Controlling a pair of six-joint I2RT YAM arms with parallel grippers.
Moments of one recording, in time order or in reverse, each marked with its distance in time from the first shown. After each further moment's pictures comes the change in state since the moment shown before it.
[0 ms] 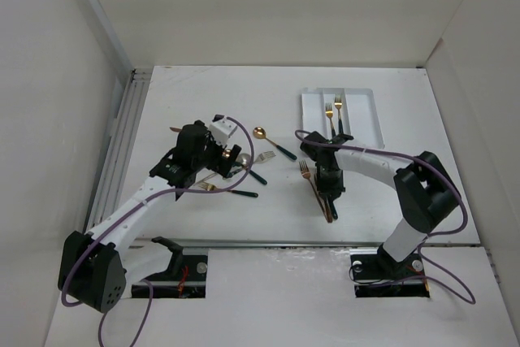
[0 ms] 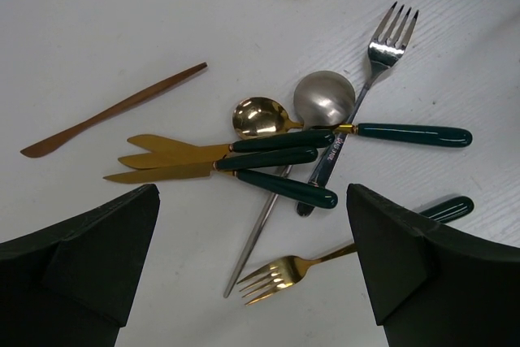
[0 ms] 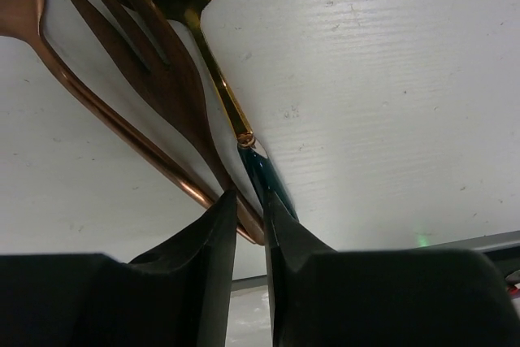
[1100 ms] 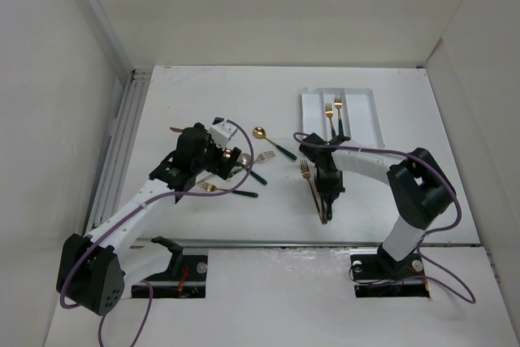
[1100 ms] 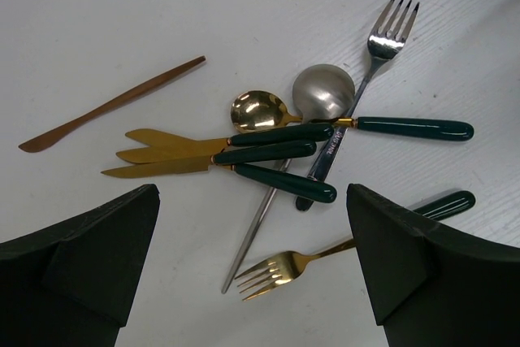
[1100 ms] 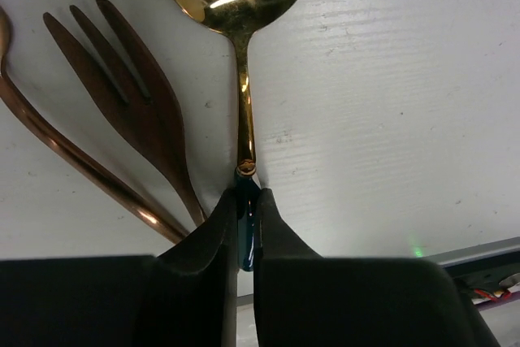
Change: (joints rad) left arm -0.011 -0.021 -0.027 0.007 -0.012 0.000; right arm -0.004 0.044 -0.019 0.055 0.025 -0.004
